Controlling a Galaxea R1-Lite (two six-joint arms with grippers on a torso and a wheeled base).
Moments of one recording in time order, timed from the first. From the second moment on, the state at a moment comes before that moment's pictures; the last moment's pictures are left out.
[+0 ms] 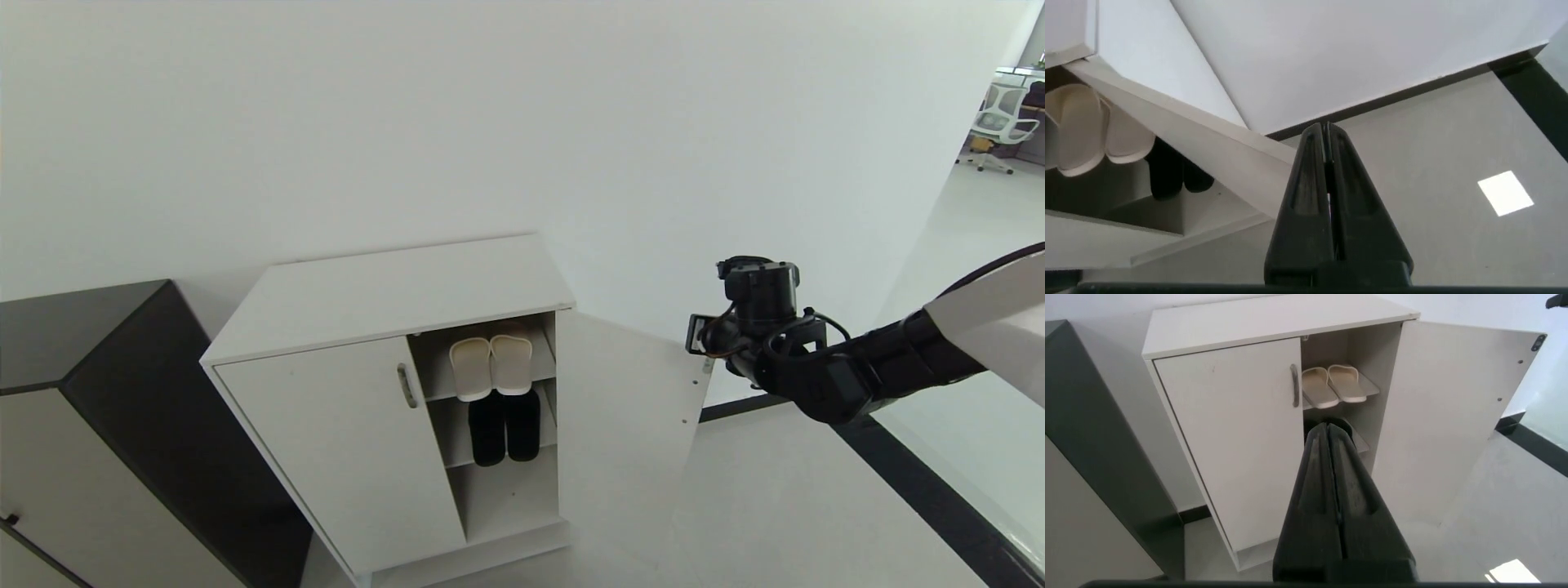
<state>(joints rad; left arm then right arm) 0.00 0.00 0.00 0.00 -0.05 0.02 0.41 2.12 -1.22 -0.57 -0.40 0.27</state>
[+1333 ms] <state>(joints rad) 0.00 0.00 0.00 0.00 -0.05 0.02 0.55 2.10 -1.09 -0.57 -0.38 0.27</state>
